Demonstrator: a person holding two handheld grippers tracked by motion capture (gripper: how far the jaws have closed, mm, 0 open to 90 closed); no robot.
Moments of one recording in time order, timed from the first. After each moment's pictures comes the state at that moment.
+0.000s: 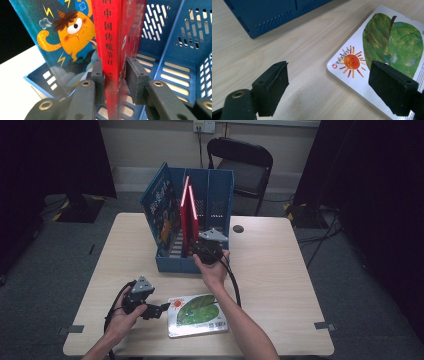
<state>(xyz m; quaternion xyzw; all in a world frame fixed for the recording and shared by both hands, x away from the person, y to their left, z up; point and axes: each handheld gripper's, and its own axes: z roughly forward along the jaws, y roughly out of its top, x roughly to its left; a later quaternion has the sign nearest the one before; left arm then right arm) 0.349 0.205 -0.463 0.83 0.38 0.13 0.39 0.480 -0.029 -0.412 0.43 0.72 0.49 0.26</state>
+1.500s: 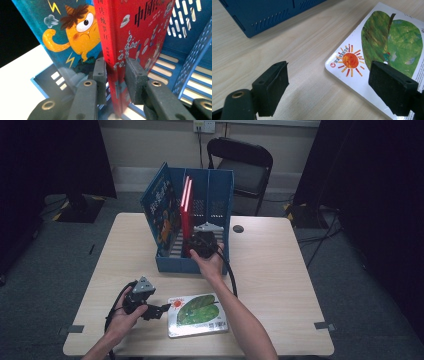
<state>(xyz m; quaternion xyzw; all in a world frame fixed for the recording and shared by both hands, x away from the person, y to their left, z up) 0.350 0.204 -0.464 0.84 0.37 0.13 0.38 0.511 -0.019 -0.413 0.40 0.75 0.49 0.19</state>
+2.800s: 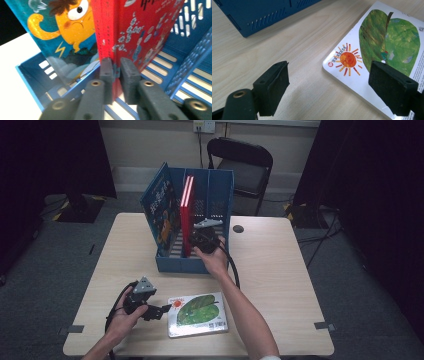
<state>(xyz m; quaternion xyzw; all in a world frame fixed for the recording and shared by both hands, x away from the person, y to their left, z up) 0.350 0.203 -0.464 0.84 0.37 0.12 0.38 0.531 -0.025 -0.412 0.37 0.79 0.45 0.18</state>
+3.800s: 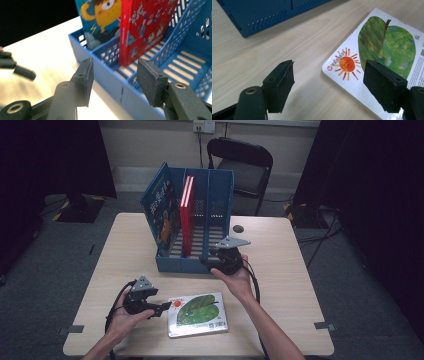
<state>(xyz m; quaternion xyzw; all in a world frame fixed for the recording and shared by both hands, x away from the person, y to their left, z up) 0.352 0.204 -0.464 0.83 0.38 0.11 0.40 0.441 -0.091 -0.392 0.32 0.80 0.48 0.17</state>
